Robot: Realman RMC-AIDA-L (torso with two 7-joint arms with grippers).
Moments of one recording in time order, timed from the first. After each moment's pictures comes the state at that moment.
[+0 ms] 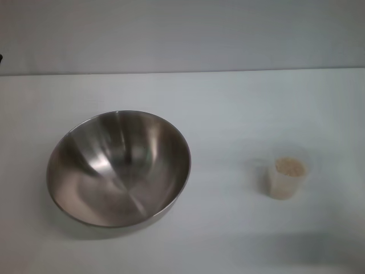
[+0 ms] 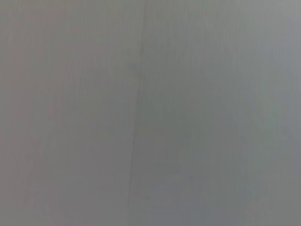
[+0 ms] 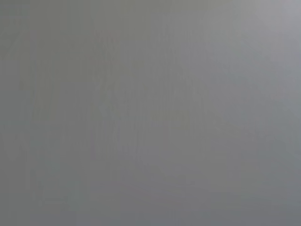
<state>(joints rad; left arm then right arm) -0.33 -2.07 -1.33 -0.38 2.69 1.38 -0.16 0.45 2.08 0.50 0.08 -1.71 -1.79 0.05</state>
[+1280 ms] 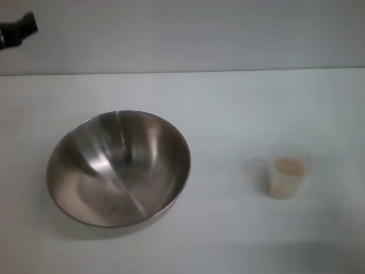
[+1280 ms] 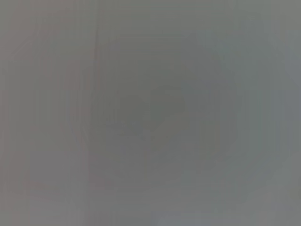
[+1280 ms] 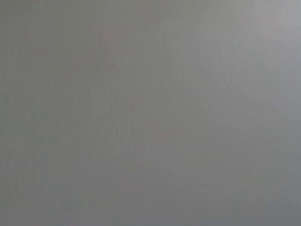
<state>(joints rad) -0.13 -2.06 -1.62 -1.72 2.76 -0.52 -0.01 0.42 2.08 0.50 0.08 -1.72 -1.83 0.05</state>
